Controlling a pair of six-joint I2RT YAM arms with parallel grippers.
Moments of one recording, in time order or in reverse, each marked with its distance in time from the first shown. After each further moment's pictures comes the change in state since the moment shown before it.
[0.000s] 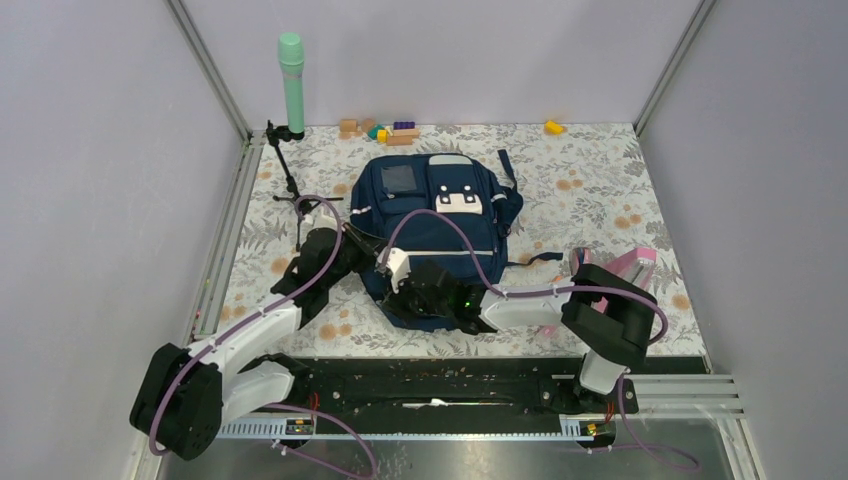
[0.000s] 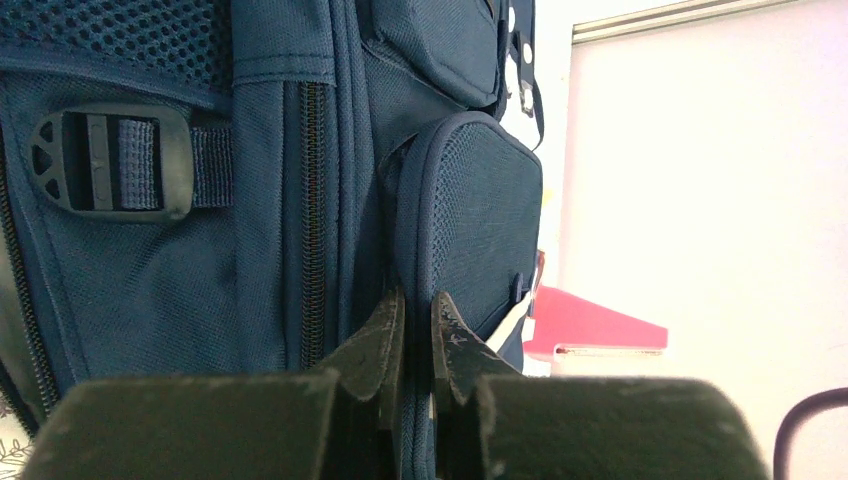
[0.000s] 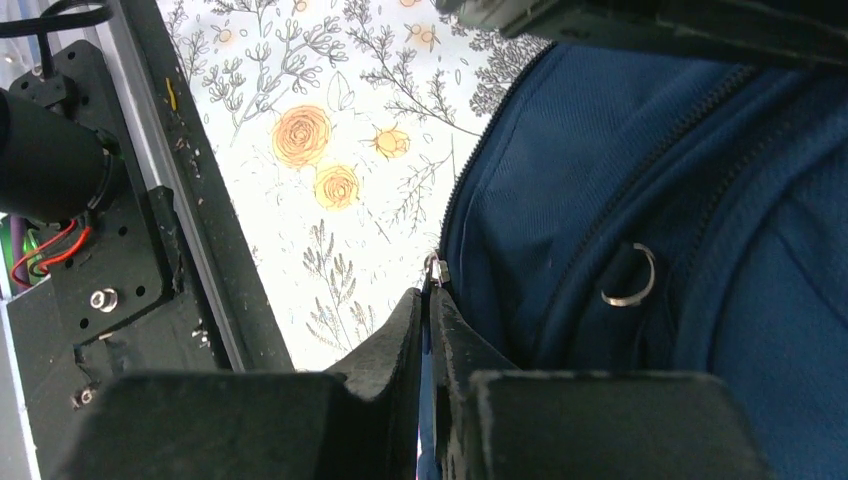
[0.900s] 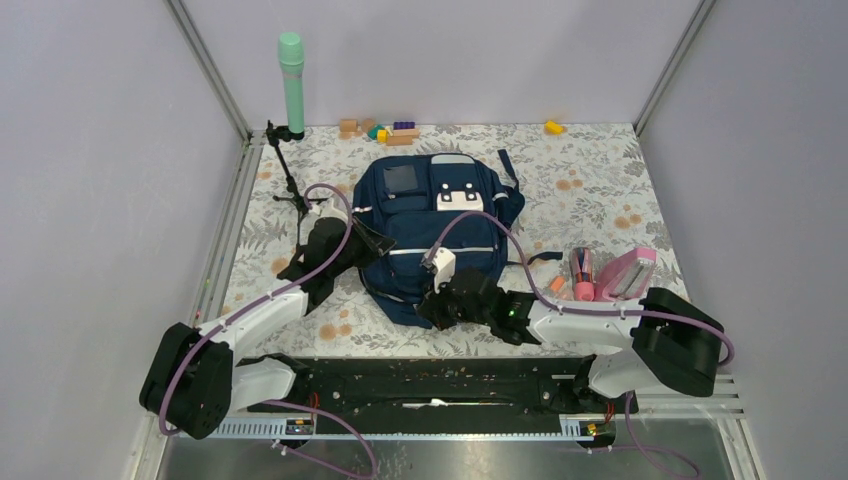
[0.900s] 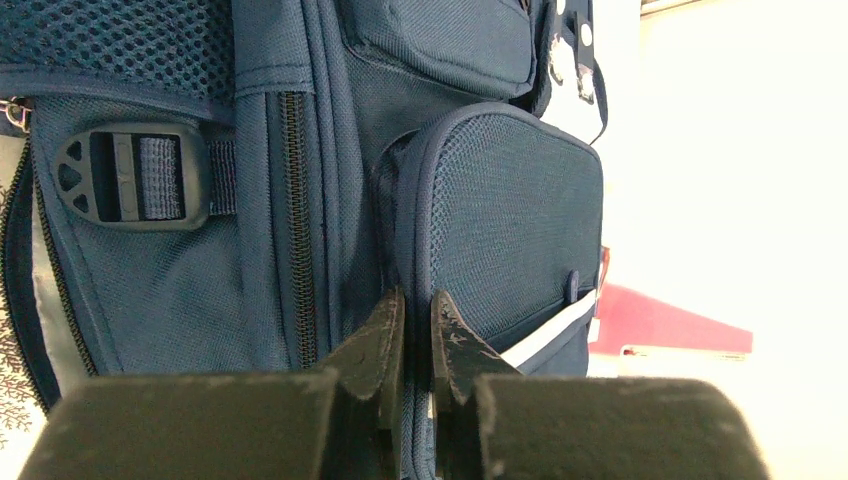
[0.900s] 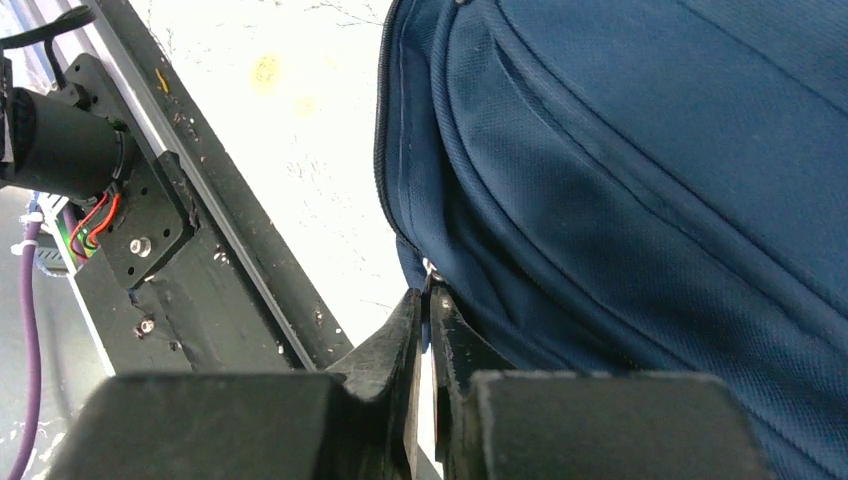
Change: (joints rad) left arm 0.011 0.101 0.078 -0.064 0.004 0.138; right arm -0.034 -0.323 -0.228 -0.133 0.066 0.215
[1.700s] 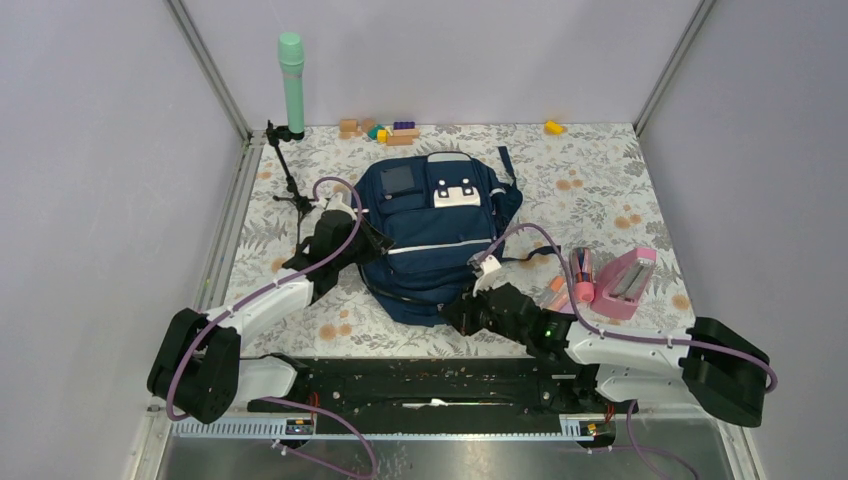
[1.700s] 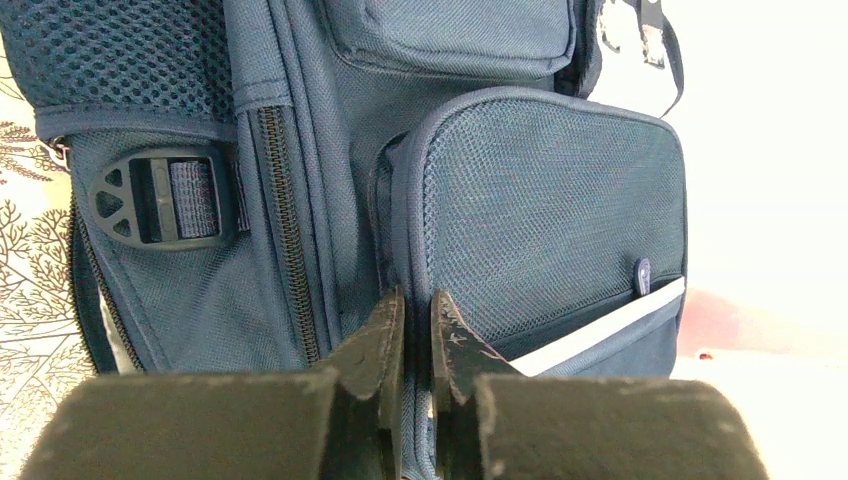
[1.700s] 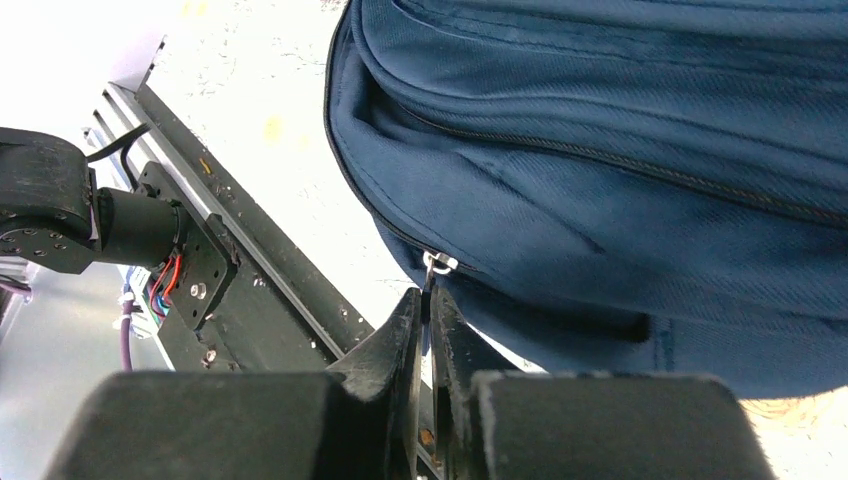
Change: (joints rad) left arm 0.005 0.080 0.067 -0.064 -0.023 0.124; right arm -0.011 -0.288 -0.257 0.074 0.119 0.268
